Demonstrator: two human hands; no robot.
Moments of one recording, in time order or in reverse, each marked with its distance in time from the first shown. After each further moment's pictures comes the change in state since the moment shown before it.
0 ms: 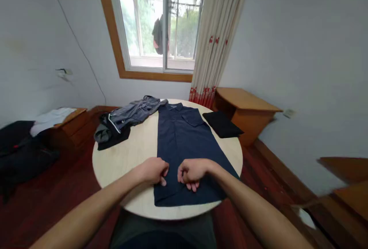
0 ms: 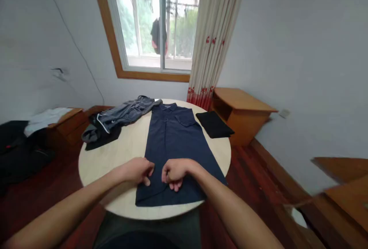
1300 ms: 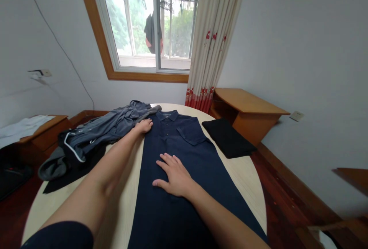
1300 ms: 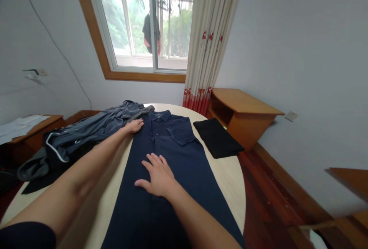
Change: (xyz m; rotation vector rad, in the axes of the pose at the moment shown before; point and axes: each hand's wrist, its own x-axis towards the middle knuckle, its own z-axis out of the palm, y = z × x) left_hand 0.288 -0.244 -0.086 -0.189 0.480 -0.384; right_hand 0.095 0.033 -0.070 -0.346 0.916 -0.418
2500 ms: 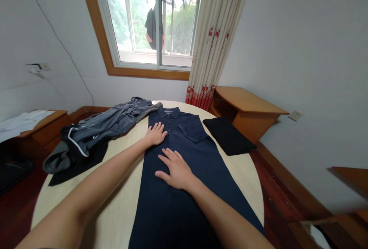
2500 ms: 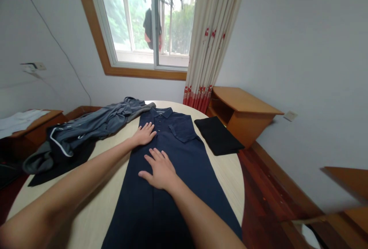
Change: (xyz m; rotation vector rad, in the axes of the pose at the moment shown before) left_hand -0.086 0.073 0.017 0.138 -0.011 0.174; right_hand 0.005 -0.001 0.004 -0.048 0.005 0.017
